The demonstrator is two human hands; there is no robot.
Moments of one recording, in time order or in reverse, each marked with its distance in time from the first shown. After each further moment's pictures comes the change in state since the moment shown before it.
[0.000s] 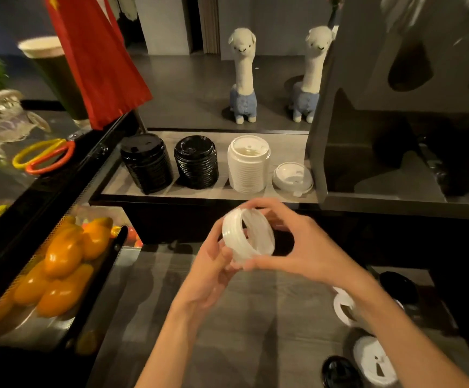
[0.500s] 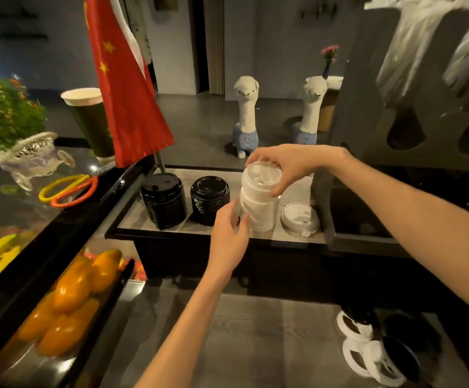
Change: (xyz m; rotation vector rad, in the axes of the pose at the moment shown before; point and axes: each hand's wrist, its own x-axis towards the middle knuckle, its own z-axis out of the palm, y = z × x) left_hand 0.079 0.065 0.013 0.616 0.424 0.235; right_hand 0.204 -0.023 -0.130 -0.673 -0.381 0.040
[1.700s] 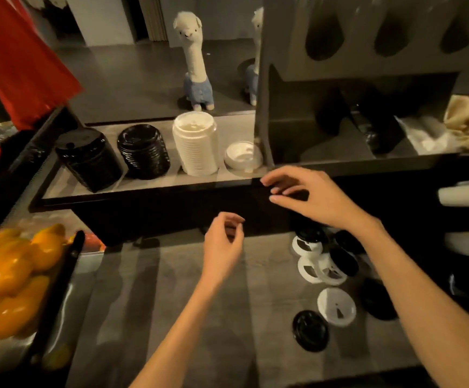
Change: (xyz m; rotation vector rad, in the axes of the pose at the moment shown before) left_hand -0.089 -0.074 0.074 0.183 -0.156 0.036; right_hand -0.195 -0.001 0.169 0.562 0.554 0.144
